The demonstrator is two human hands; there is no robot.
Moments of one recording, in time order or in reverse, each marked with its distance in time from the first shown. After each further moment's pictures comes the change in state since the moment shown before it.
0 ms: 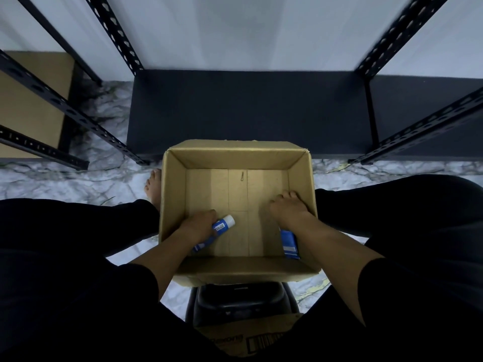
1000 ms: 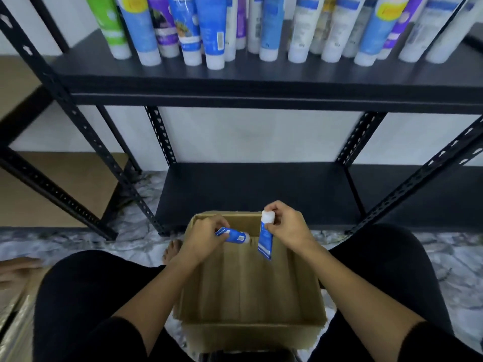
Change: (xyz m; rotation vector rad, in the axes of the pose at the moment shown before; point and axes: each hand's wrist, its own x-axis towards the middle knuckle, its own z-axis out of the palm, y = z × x) left_hand -0.100 0.030 -0.114 -0.383 0.656 0.281; right_hand -0.086 0.003 -0.099 1.188 0.793 0.014
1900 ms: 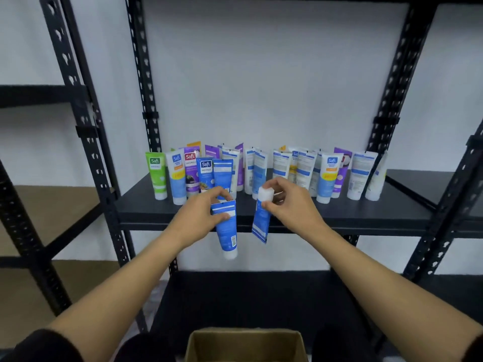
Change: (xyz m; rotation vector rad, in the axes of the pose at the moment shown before) left_hand -0.006 0.218 -0.238 0.028 0.354 0.474; right_hand 0.002 -0.253 -0.188 -0.017 0.334 -0.568
